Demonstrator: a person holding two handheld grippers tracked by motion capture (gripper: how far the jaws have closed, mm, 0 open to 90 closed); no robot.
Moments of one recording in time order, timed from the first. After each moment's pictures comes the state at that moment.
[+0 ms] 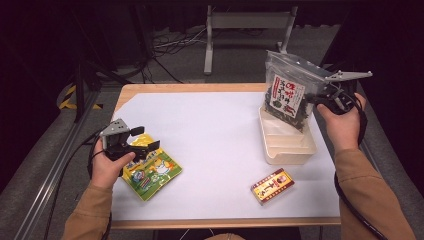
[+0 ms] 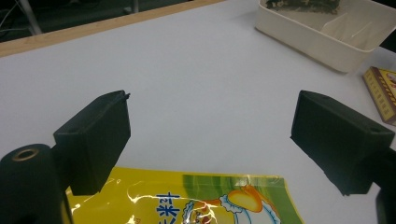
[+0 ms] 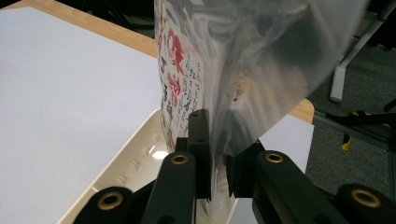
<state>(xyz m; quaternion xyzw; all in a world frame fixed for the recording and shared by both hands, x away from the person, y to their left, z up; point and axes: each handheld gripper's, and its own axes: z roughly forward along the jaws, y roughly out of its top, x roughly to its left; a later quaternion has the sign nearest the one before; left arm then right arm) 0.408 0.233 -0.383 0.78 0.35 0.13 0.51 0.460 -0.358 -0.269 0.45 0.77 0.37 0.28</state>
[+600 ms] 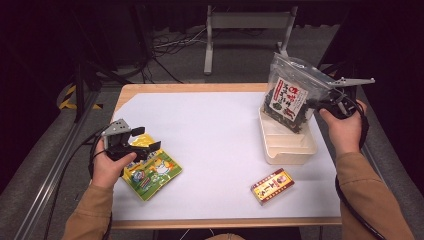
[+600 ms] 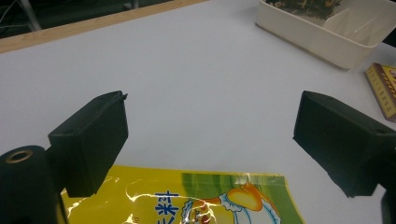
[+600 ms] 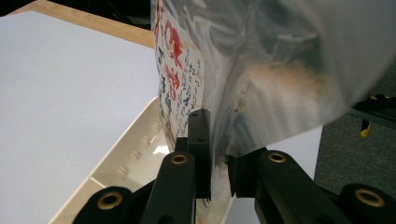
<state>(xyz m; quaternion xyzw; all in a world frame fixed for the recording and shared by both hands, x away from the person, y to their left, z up) 0.409 0.231 -0.384 0.78 0.35 0.13 0.50 0.460 -0.374 -0.288 0.47 0.76 0.38 0.25</state>
